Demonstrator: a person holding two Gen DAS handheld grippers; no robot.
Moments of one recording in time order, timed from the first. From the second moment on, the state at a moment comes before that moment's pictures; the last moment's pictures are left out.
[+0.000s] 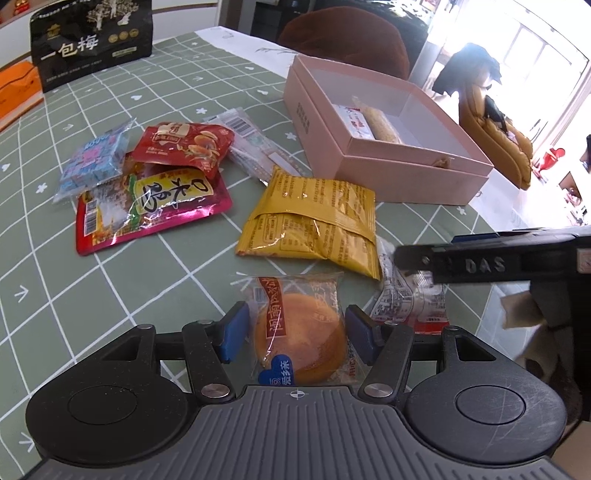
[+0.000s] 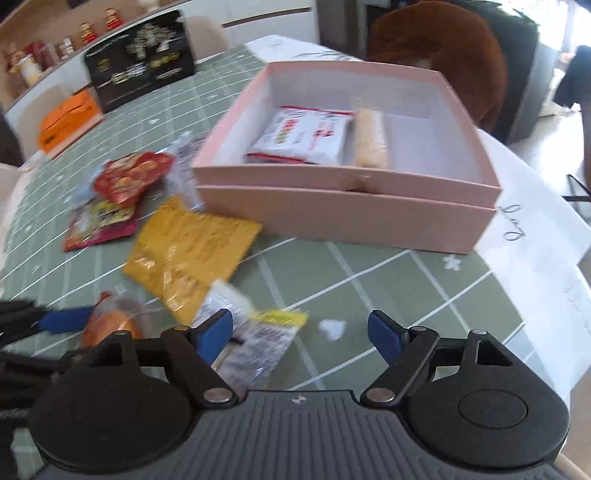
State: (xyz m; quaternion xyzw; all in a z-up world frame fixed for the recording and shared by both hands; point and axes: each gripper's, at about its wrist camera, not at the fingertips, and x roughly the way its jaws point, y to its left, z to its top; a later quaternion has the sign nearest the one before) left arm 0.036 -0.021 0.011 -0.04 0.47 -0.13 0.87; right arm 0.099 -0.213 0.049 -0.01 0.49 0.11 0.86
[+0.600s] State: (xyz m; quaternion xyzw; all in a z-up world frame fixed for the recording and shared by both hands) left arm 0.026 -0.021 0.010 -0.05 0.46 -0.14 0.87; right arm 0.091 -0.206 0.053 -0.02 0.50 0.15 0.86
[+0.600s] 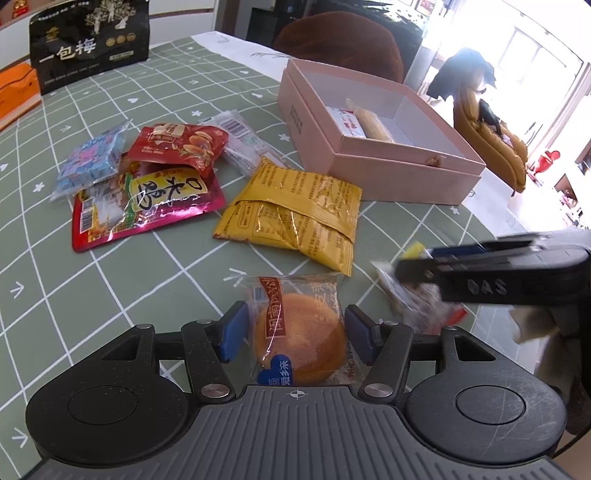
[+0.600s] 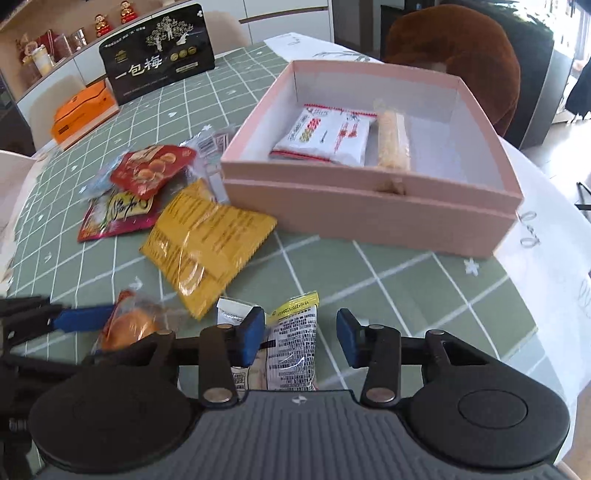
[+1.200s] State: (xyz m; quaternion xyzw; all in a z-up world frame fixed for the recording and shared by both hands) left arm 0.022 -0.020 0.013 -0.05 0.48 -0.13 0.86; right arm 0.054 -0.218 0.057 -0.05 0.49 0.17 0.85
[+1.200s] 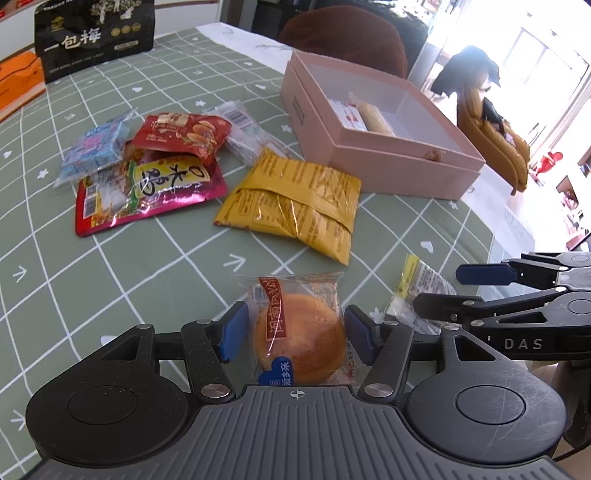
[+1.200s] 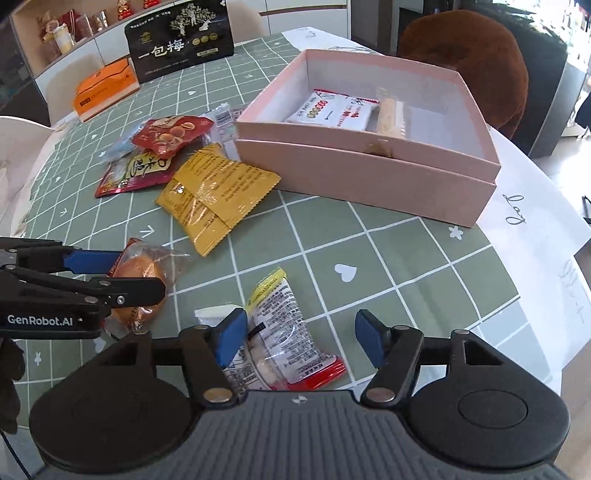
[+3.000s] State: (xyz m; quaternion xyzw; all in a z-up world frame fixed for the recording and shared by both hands) left arm 0.086 -0.046 0.149 -0.04 0.34 -0.22 0.91; right arm 0.087 -0.275 0.216 -0.03 0.33 0.16 0.93
